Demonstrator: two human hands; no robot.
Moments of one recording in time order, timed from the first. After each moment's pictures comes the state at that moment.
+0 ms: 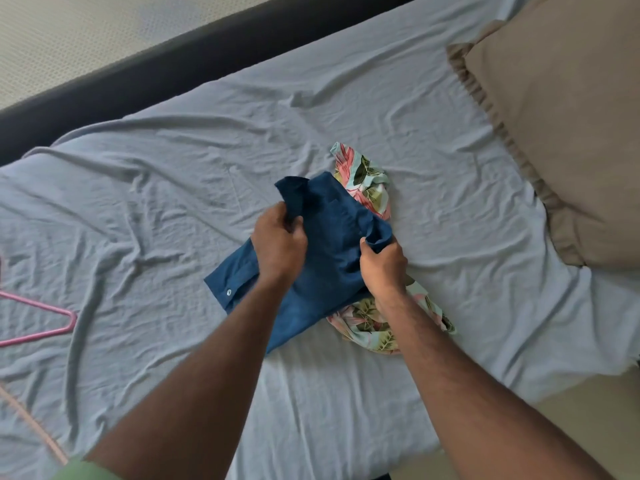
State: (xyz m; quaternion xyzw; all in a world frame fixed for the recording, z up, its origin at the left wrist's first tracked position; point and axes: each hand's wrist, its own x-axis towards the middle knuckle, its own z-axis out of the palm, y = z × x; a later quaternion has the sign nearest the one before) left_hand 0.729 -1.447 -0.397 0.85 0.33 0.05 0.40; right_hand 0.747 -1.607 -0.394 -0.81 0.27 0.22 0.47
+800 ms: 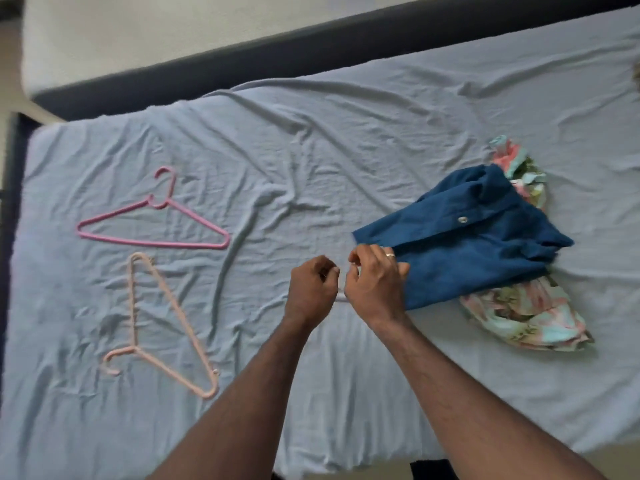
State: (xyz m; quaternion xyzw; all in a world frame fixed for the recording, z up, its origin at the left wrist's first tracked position) left_hand 0.511 -1.304 -0.368 0.82 0.37 -0.04 0.44; right_hand 0.572 -1.409 -0.382 -0.94 -0.19 0.10 0.26
